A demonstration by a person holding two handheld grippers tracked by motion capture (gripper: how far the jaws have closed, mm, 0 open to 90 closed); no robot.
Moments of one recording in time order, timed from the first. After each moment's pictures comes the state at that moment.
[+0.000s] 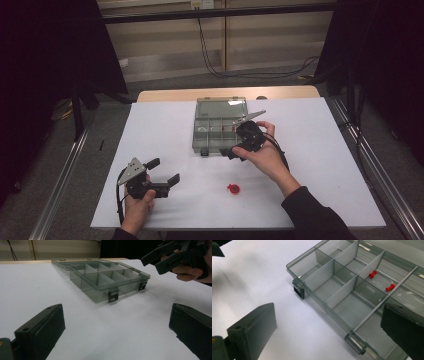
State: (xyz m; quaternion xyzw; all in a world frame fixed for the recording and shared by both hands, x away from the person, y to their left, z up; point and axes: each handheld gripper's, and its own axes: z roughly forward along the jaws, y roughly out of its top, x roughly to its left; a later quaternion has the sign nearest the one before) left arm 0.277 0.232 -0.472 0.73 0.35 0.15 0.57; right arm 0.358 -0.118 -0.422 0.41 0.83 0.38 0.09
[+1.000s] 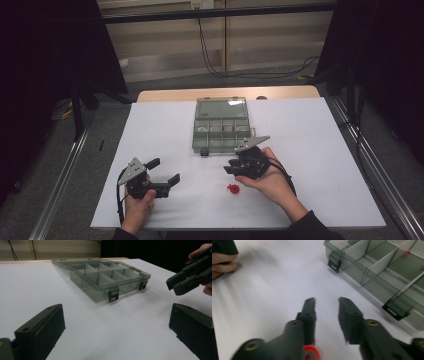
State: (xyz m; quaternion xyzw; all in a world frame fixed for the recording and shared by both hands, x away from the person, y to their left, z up) left arm 0.277 0.231 -0.472 0.73 0.35 0.15 0.57; right arm 0.289 -0.114 -0.433 0.36 0.84 0.39 0.08
